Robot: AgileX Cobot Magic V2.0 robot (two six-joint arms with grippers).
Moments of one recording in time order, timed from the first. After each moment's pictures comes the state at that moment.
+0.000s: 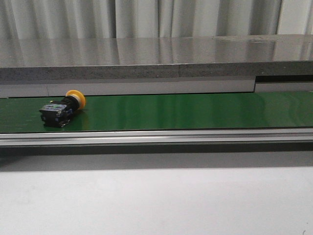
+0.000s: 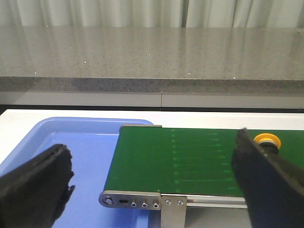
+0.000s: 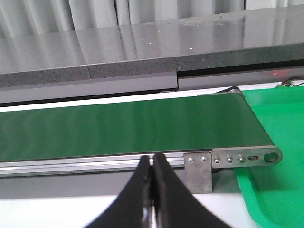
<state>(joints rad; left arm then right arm) 0.06 0.29 -0.25 -0.10 0.17 0.08 0.04 -0.01 0.03 0.14 0.12 -0.01</state>
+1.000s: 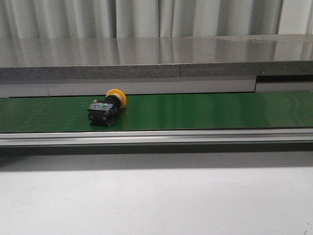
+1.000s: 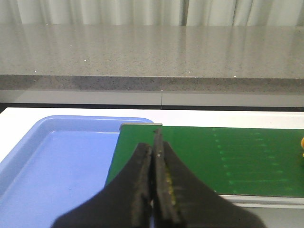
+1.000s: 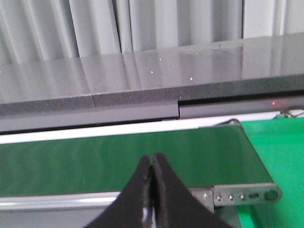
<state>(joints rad) 0.06 0.29 -0.25 -0.10 0.18 0.08 0.04 -0.01 -0.03 0.14 0.08 -0.01</state>
